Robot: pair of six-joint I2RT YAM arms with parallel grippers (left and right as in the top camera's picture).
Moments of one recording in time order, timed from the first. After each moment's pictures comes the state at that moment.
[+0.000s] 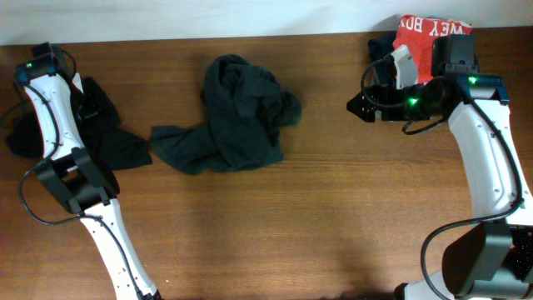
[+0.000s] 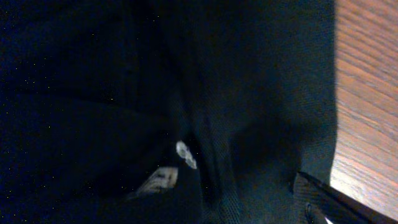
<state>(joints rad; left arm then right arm) 0.39 2.80 2.82 -1.46 -0.04 -0.03 -0.11 1.71 1.58 -1.01 -0.62 -0.11</state>
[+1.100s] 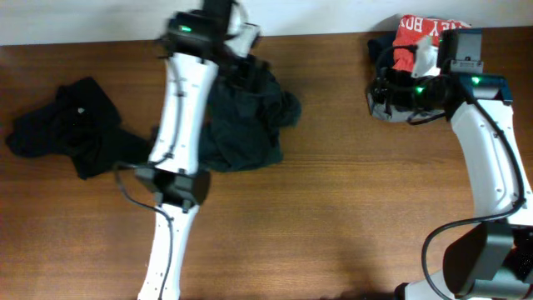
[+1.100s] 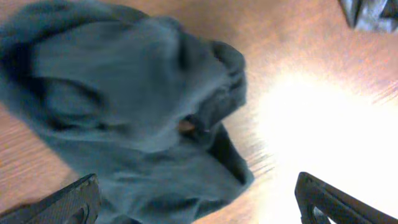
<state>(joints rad) -0.35 2.61 3.09 -1.68 0.21 0.04 -0.14 1.71 1.58 -0.88 -0.29 0.19</state>
